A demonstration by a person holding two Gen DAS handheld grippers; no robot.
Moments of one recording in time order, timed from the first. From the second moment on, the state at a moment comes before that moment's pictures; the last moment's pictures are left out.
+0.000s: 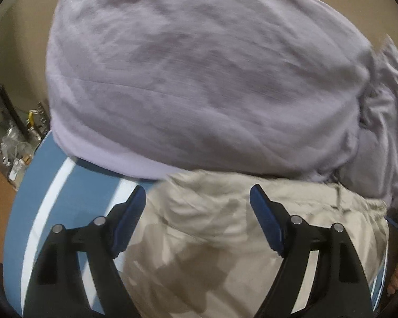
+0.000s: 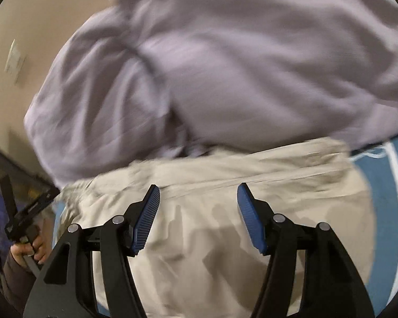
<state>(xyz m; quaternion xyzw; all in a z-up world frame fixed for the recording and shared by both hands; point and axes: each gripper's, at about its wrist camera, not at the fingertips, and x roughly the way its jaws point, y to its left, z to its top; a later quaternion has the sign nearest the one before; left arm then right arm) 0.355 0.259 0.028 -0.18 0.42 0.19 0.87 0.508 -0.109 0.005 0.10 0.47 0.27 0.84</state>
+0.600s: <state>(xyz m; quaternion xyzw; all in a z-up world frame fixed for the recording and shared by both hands) 0.368 0.153 0.016 -0.10 0.44 0.11 0.88 0.481 -0.006 -0.034 -0.01 0.52 0.32 0.79</state>
